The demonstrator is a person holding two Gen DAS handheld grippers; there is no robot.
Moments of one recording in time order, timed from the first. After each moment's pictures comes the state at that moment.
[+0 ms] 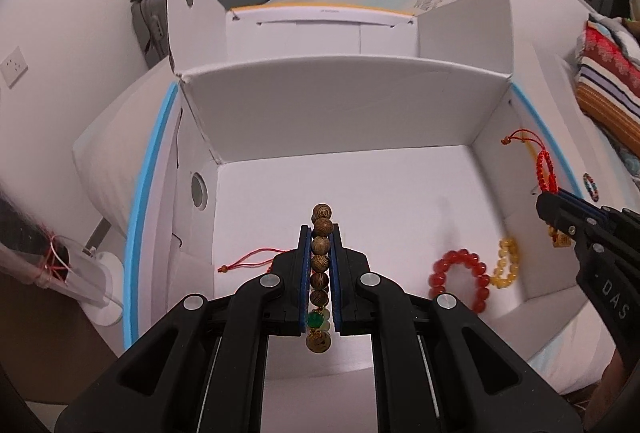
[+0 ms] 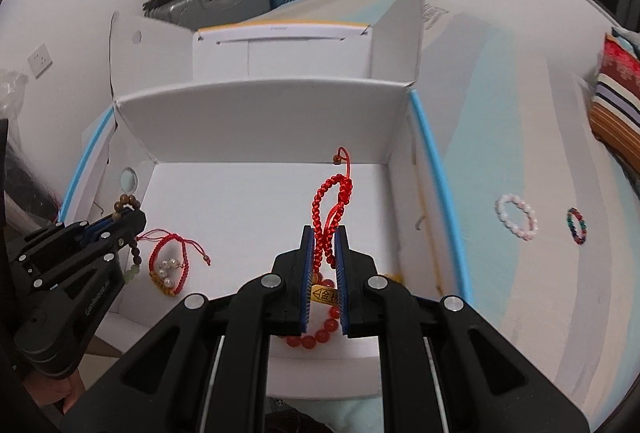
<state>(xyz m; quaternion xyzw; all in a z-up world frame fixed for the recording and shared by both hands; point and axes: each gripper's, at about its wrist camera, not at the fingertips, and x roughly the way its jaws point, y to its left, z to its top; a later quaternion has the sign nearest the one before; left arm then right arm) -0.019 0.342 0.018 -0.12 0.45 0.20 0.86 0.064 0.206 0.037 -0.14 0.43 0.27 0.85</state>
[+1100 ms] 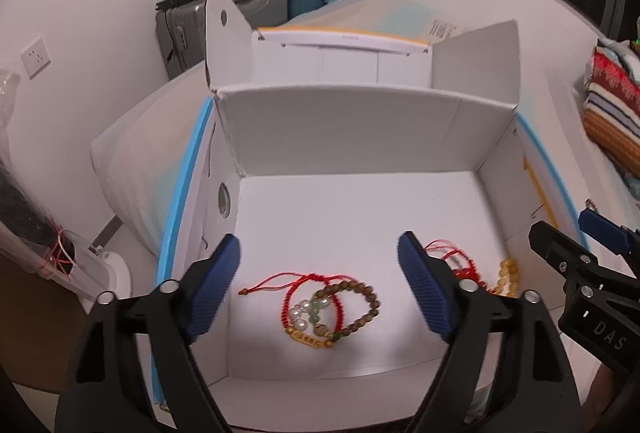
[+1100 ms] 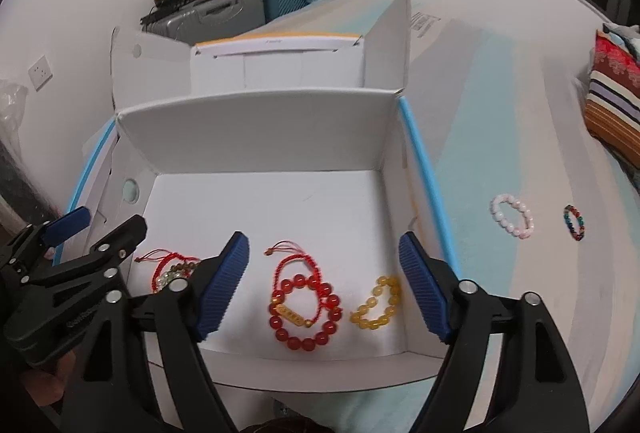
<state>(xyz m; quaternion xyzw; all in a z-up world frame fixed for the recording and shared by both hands) -0.037 0.340 0.037 -0.13 0.40 0.23 0.88 0.059 0.189 0.047 -0.11 0.41 0.26 0.87</state>
